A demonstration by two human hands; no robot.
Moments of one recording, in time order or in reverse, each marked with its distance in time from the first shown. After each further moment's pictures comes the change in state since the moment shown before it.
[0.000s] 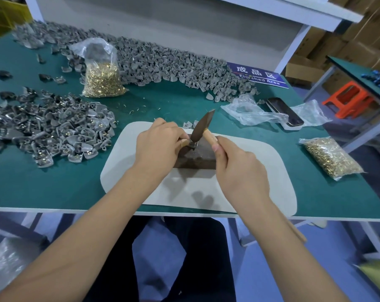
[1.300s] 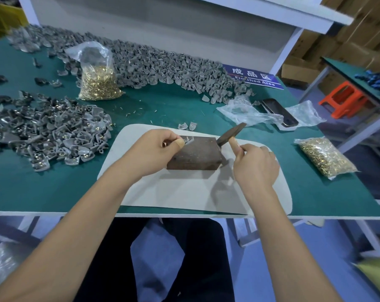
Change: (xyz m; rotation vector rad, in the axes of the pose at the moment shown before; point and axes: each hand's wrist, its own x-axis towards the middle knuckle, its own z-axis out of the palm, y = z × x) left_hand -0.005 -0.006 -0.023 -0.594 -0.286 -0.127; right_hand 0.034 0.050 0.018 -0.132 0.059 0.381
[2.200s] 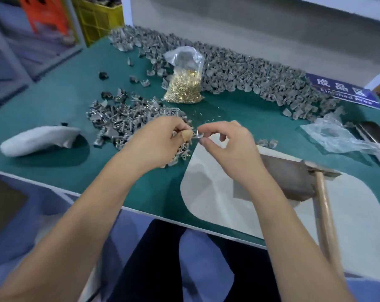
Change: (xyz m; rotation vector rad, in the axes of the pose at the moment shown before) left_hand -0.022 -0.070 -0.133 0.285 0.122 -0.108; right_hand -0.031 -0.191 0.040 0.664 -0.334 -0.819
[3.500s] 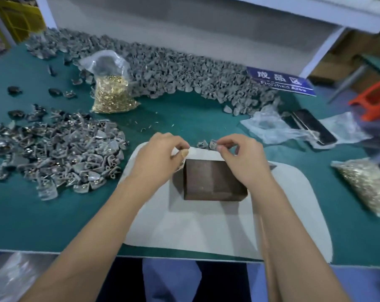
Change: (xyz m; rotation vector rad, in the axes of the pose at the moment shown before) left_hand 0.061 0.065 0.120 0.071 0.052 0.143; right_hand -0.032 0.126 -0.102 -0.218 0.190 0.336
